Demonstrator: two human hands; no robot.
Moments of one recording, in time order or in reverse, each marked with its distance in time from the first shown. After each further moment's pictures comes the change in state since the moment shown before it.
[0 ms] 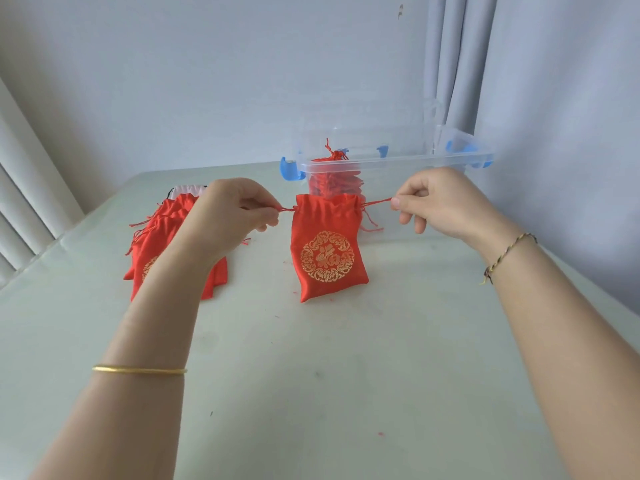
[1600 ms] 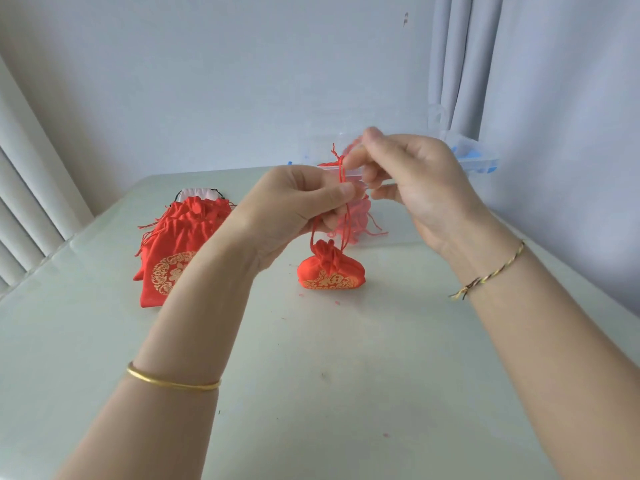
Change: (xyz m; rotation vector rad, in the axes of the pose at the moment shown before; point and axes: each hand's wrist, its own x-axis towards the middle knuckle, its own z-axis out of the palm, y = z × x) left_hand -0.020 0.065 0.016 -0.563 -0.307 0.043; right_hand -0.017 -0.072 0.013 0.662 0.092 -0.138
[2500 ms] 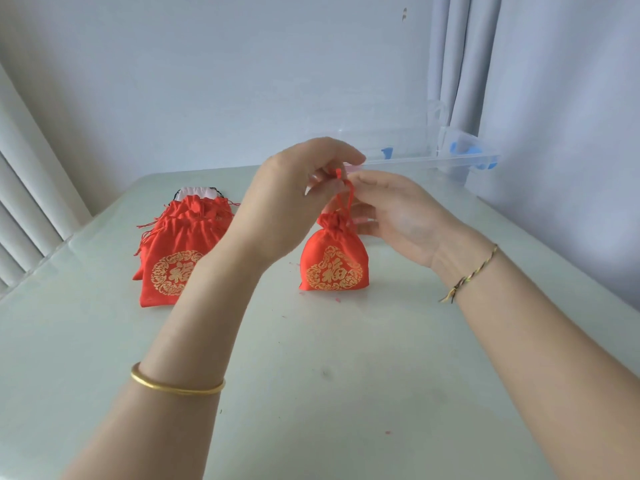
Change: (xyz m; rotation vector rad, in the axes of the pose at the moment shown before) left_hand 0.003 -0.004 -0.002 0.620 0.201 0.442; right_hand -0.001 0.029 0.006 0.225 -0.312 0.253
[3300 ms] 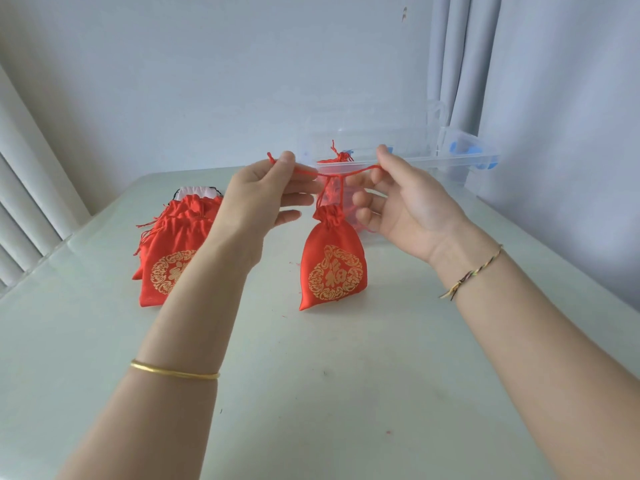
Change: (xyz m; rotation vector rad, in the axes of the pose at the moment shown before) left_hand -0.001 -0.020 -0.003 -0.545 0.131 -0.650; right_hand 0.006 -0.002 -0.006 0.427 0.219 0.053
